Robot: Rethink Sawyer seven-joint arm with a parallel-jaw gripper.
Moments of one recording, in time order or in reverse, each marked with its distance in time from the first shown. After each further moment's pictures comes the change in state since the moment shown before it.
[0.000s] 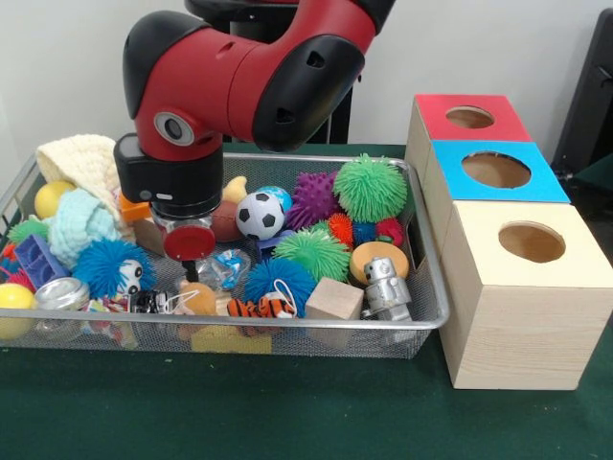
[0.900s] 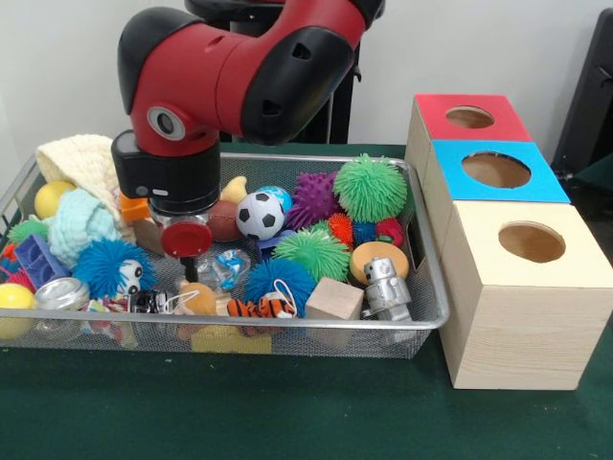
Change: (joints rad) arm -0.008 -0.008 0.000 0.010 0.032 0.000 0.000
